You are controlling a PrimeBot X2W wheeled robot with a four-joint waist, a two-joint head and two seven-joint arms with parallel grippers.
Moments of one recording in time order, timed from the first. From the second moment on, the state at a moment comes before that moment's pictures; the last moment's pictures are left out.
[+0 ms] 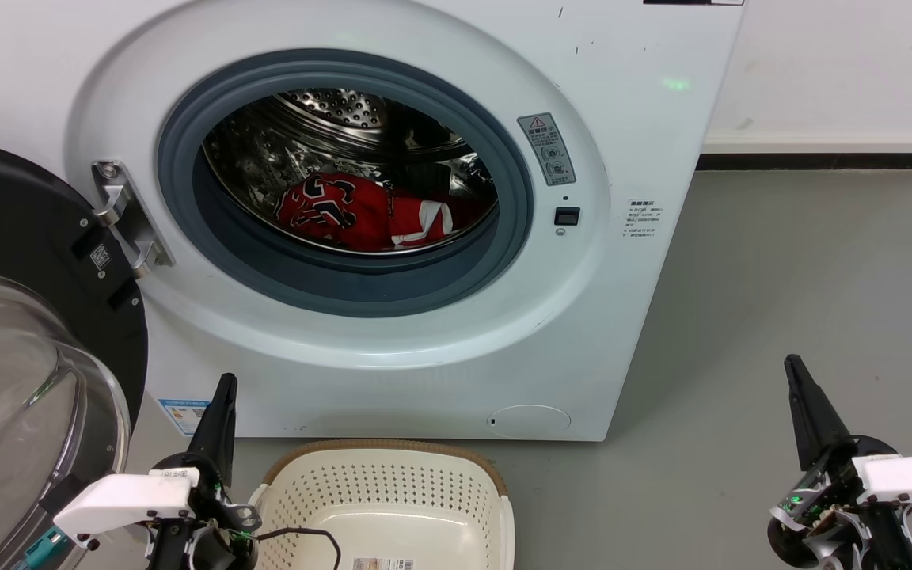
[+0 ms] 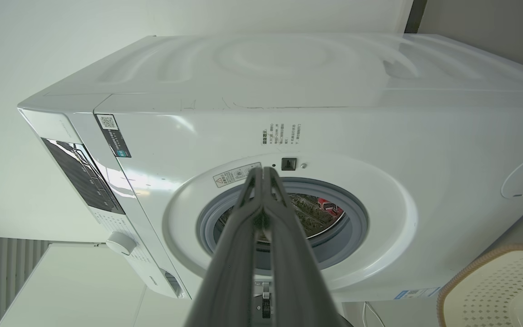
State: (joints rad) left arm -0.11 0.05 0.11 0.25 -1.61 -0.13 0.11; right arm -0.10 -0.05 -0.11 0.25 1.61 0.13 0.11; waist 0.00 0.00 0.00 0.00
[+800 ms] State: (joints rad) left arm -0.11 0.05 0.11 0.25 -1.61 -0.13 0.11; right arm -0.10 -0.05 -0.11 0.25 1.61 0.13 0.11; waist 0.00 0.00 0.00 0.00
